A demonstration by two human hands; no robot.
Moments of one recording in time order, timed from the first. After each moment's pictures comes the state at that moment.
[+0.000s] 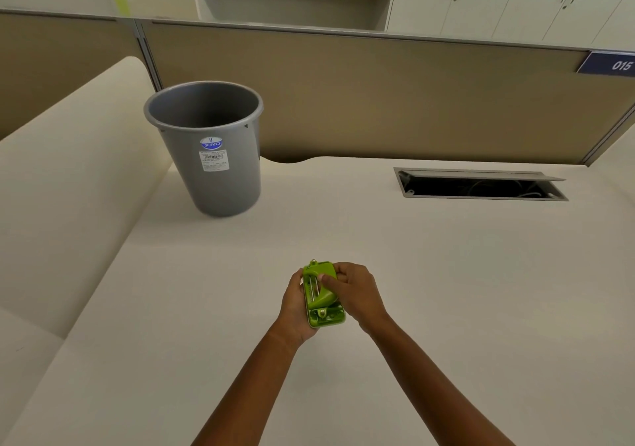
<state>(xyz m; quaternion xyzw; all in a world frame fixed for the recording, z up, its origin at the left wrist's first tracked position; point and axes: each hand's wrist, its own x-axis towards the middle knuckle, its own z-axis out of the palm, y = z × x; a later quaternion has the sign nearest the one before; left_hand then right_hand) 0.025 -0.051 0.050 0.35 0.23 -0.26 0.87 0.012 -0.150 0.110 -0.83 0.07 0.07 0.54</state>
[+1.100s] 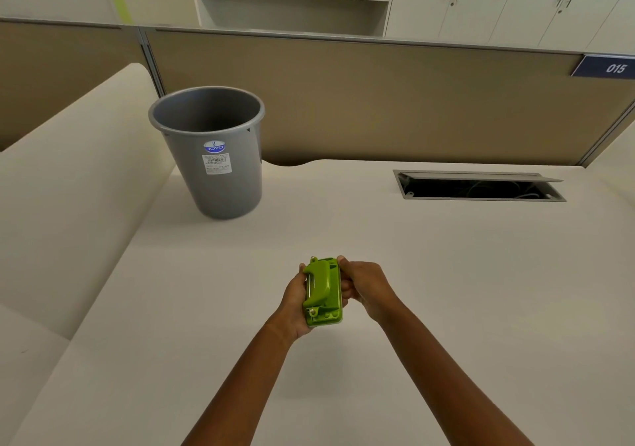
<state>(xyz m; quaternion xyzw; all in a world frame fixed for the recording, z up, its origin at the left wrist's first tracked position) 0.028 -0.047 0.065 0.37 0.22 -0.30 0.85 0.027 -0.162 0.112 -0.70 0.17 0.15 0.68</state>
